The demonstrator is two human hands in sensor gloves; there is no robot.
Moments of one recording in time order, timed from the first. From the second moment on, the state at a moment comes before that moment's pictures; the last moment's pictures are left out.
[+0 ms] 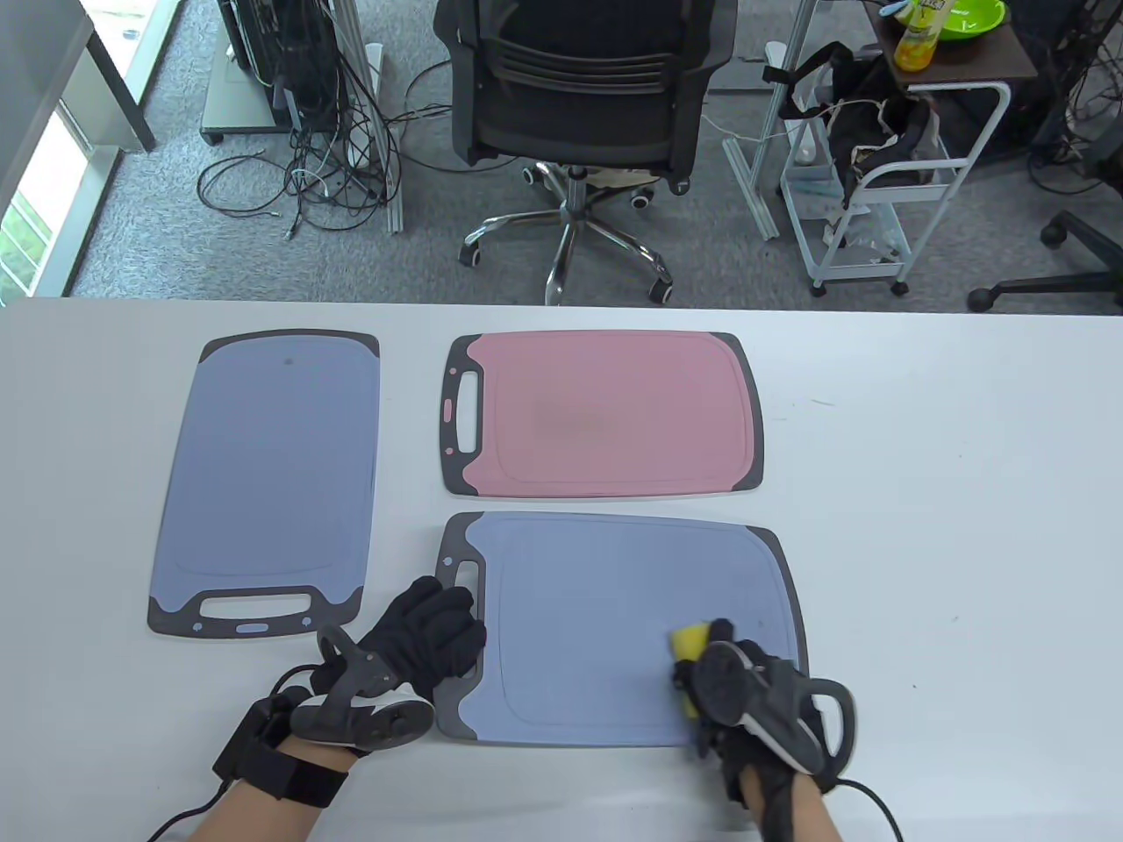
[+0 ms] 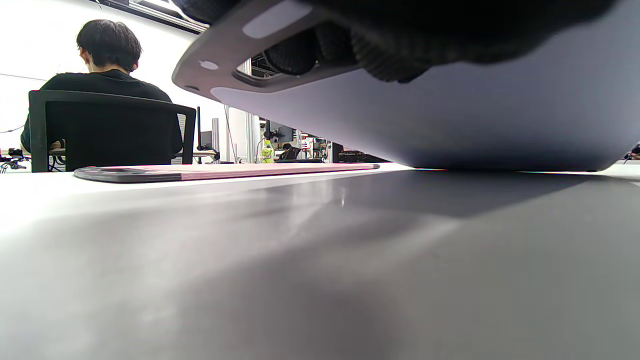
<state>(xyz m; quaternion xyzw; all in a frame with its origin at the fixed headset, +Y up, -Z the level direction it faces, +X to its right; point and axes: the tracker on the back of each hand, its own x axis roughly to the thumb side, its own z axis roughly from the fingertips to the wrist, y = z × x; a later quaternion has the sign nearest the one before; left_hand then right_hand) -0.186 -0.765 -0.165 0.12 -0.38 0.02 0.92 0.212 -0.770 -0.153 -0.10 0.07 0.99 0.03</state>
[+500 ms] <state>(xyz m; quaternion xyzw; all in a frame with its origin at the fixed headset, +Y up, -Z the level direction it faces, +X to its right) -0.185 -0.765 -0.165 0.12 -0.38 0.02 0.92 -0.009 -0.732 -0.129 0.27 0.02 0.96 0.02</state>
